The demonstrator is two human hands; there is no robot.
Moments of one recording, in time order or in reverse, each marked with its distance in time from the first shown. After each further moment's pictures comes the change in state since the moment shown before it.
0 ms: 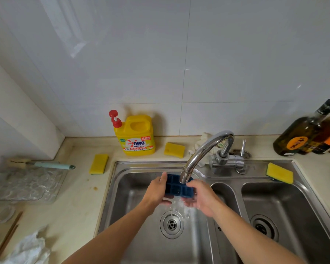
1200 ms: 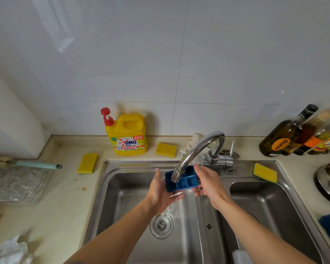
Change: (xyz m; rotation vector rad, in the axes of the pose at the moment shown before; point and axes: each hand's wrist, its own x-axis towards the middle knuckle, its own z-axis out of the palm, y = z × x) left_hand 0.014 -0.004 0.035 -0.664 -0.318 -0.171; right_hand -0.027 -0.032 -0.026 -0.287 0.159 -0.343
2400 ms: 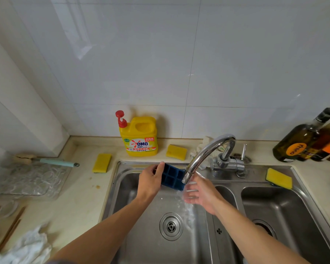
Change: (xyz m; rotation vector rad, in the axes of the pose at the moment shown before) left_hand -0.032 0.045 -0.029 0.700 0.482 0.635; right_hand 0.004 0.005 0.039 0.203 -0.147 0.294
